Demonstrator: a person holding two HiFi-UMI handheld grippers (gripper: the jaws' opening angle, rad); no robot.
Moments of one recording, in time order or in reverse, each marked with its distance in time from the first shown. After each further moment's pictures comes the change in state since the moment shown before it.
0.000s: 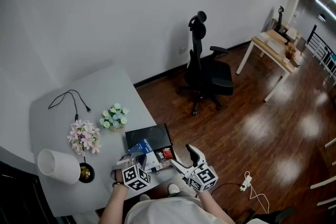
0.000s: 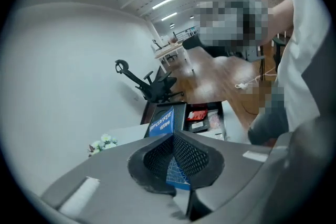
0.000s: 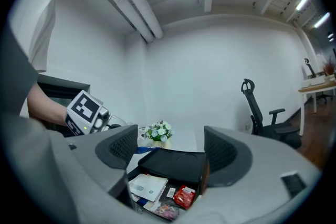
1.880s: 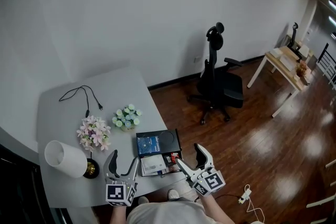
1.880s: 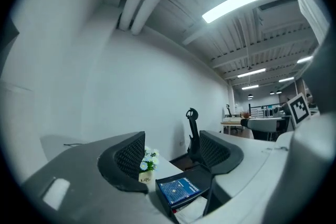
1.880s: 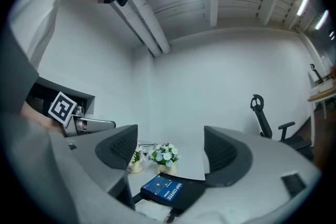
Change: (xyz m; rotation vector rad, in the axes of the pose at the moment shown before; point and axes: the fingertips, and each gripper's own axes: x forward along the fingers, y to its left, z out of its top) left arm -0.171 0.096 -0.011 -0.847 -0.618 0.516; right arm 0.012 0.022 0.074 -0.038 -0.165 0.044
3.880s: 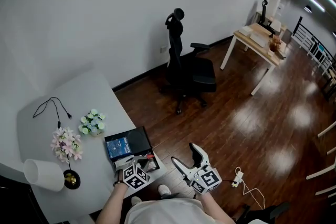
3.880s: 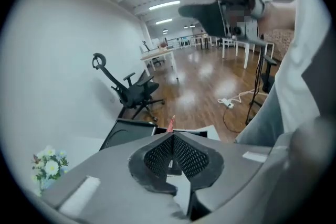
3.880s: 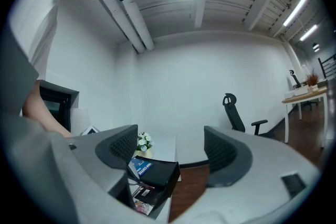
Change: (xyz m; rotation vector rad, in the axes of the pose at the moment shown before) left arm 0.084 -0.201 -0.221 0.654 0.669 -0.750; right arm -0.095 -0.088 -0.019 0.020 0.058 -0.182
